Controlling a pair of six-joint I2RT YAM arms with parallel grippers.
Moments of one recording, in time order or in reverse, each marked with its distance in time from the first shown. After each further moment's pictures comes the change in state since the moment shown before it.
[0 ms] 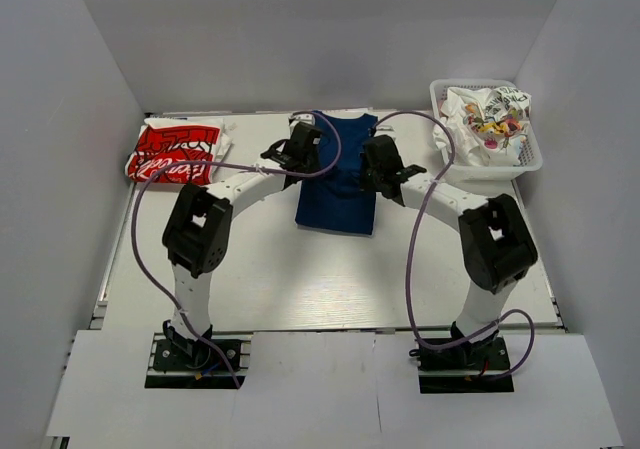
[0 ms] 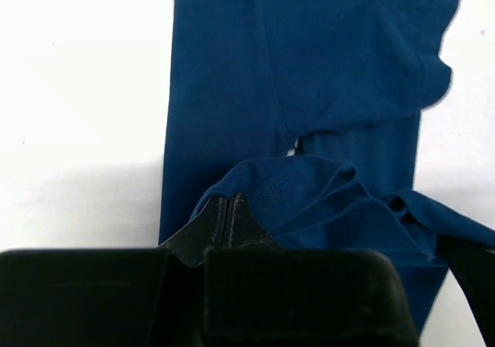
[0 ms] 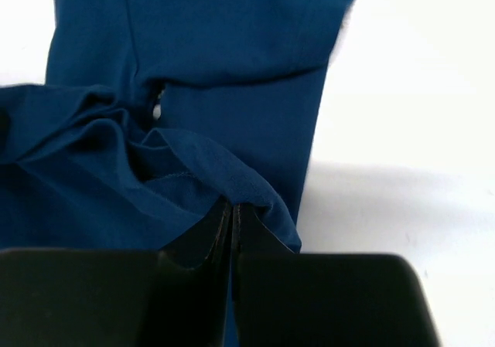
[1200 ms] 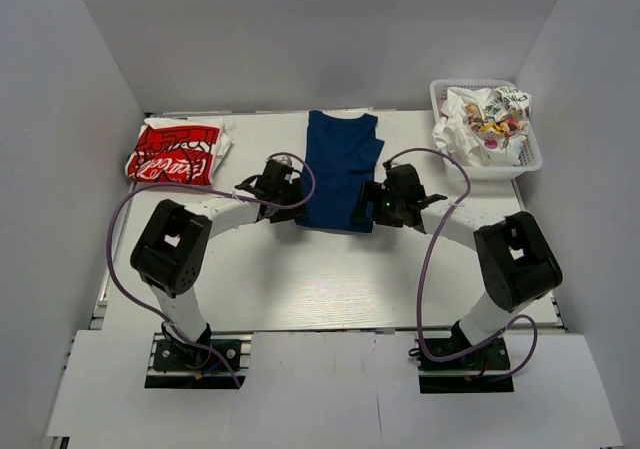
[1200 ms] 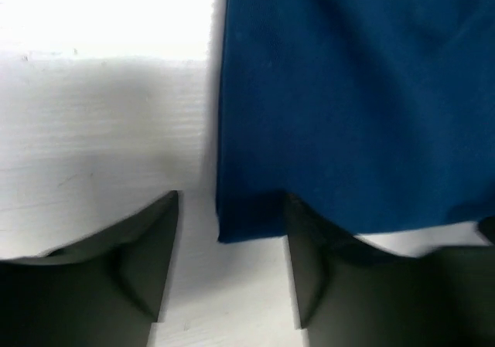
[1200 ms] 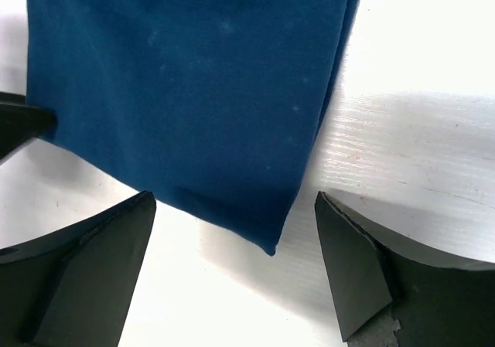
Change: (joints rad) left arm 0.061 -0.209 -0.470 0.078 0.246 -0.077; right arm -0.077 -0.142 -0.336 0.104 -0.384 0.127
